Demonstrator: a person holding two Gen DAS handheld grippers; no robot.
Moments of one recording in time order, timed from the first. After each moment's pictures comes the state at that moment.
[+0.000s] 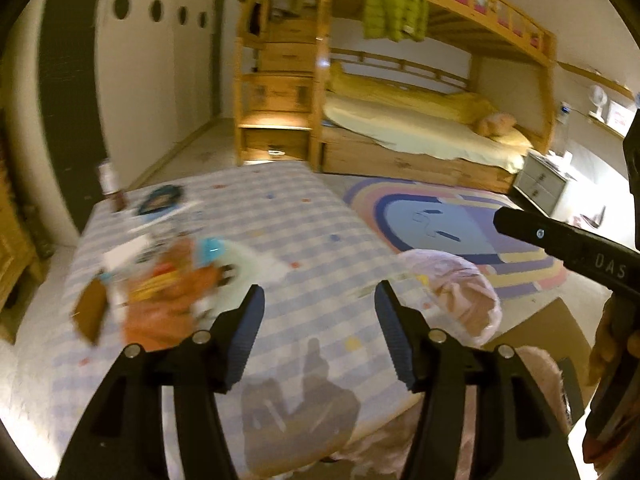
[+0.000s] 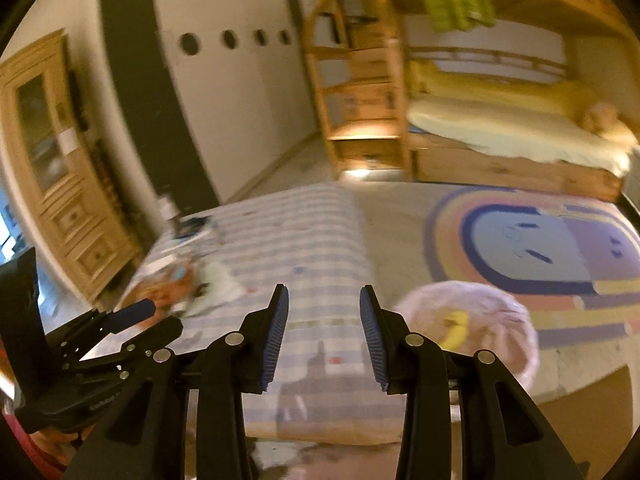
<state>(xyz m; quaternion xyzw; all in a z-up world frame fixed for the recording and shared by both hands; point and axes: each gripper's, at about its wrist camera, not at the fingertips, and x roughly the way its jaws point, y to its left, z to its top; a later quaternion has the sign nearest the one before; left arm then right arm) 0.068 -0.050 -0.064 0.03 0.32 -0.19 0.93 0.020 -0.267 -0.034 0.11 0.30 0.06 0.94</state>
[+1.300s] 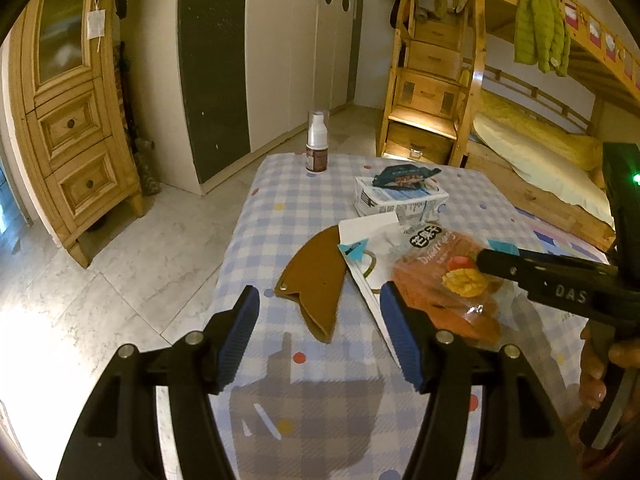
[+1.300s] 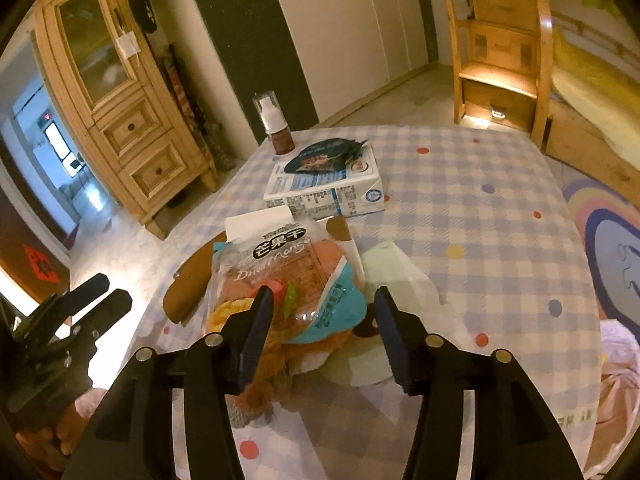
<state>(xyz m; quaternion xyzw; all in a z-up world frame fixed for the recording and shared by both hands) 0.115 0.118 -0.079 -0.02 0.35 0.01 0.94 0.167 -0.088 -0.086 0.05 0.41 0.22 0.88</state>
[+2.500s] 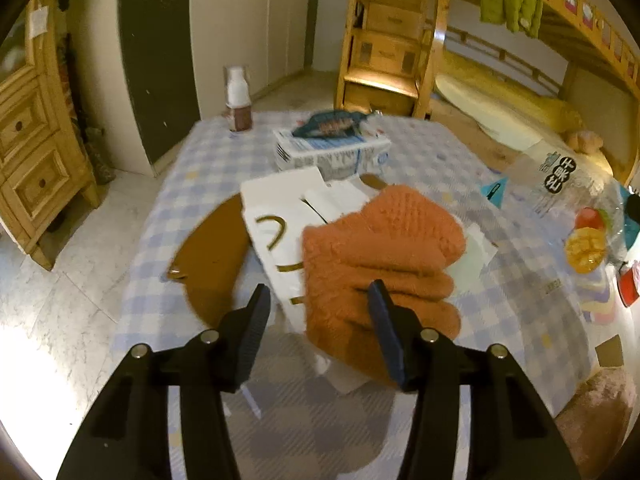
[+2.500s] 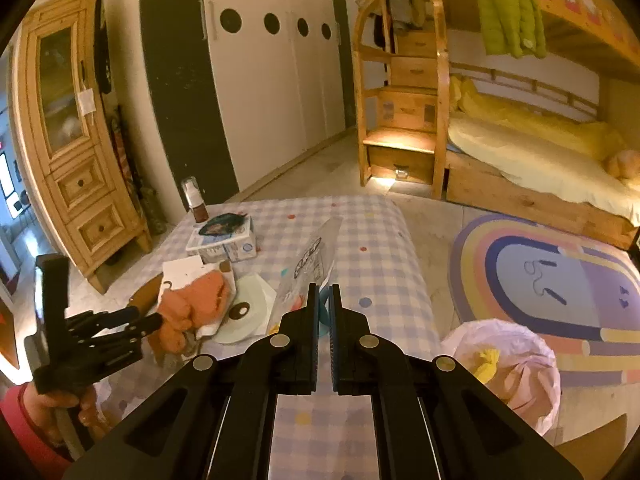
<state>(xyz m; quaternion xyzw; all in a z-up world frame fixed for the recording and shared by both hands) 0.148 0.061 -0.116 -0.01 0.41 -0.06 0.91 0.078 -0.201 -0.035 0.05 0.30 0.07 0.95</state>
